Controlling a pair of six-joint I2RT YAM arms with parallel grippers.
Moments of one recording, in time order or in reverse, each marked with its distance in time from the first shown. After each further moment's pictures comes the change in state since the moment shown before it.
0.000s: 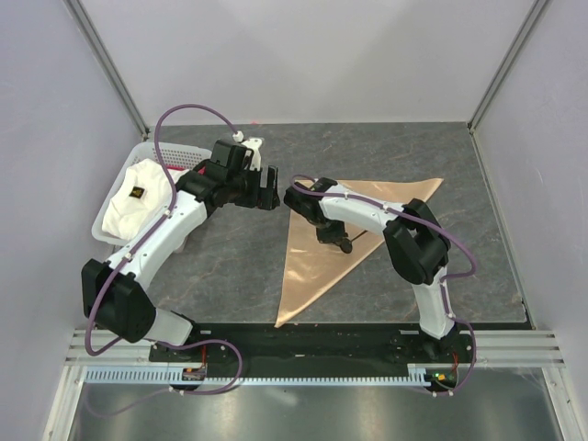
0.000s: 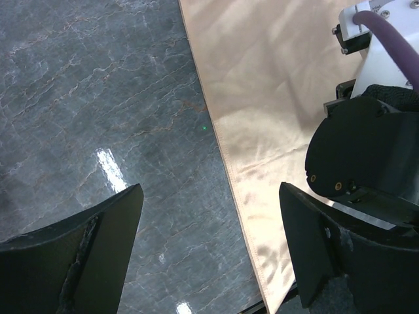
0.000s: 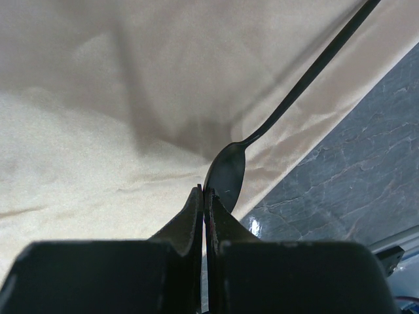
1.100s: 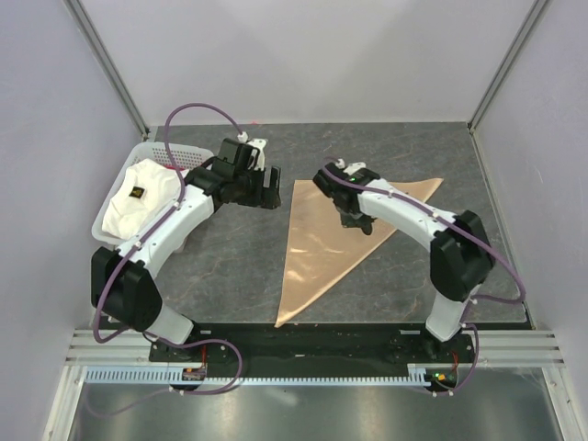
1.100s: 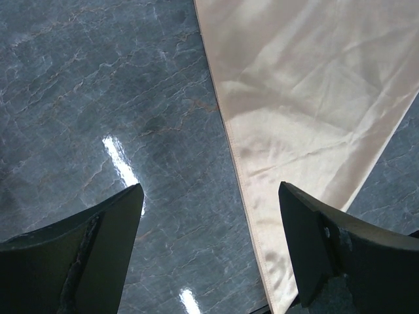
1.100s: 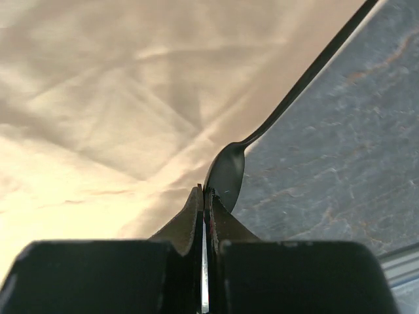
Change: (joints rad) left arm -0.005 0.074 0.032 -0.010 -0.035 0.000; right arm -0.143 -0.304 -0.188 0.125 0.060 -0.187
